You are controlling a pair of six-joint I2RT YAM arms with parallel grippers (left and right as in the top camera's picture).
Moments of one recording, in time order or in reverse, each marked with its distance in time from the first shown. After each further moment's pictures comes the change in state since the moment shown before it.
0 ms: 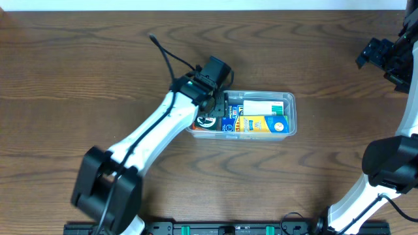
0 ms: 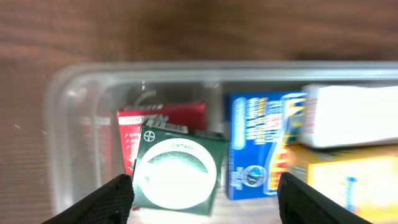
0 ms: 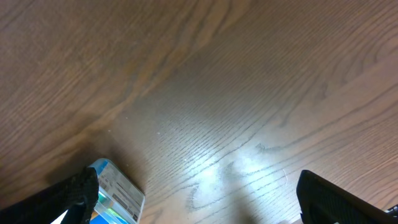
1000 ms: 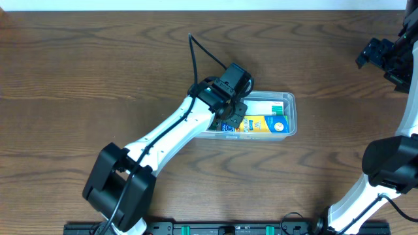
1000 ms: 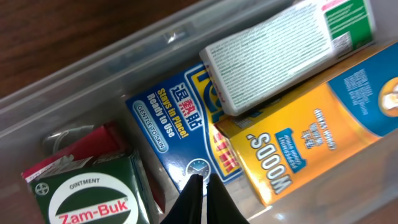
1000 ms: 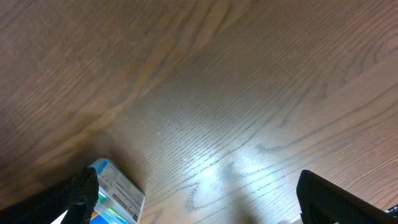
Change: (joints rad) left arm -0.108 0.083 0.023 0.061 0.101 0.332; right arm 0.000 0.000 0.000 0.000 0.000 0.000
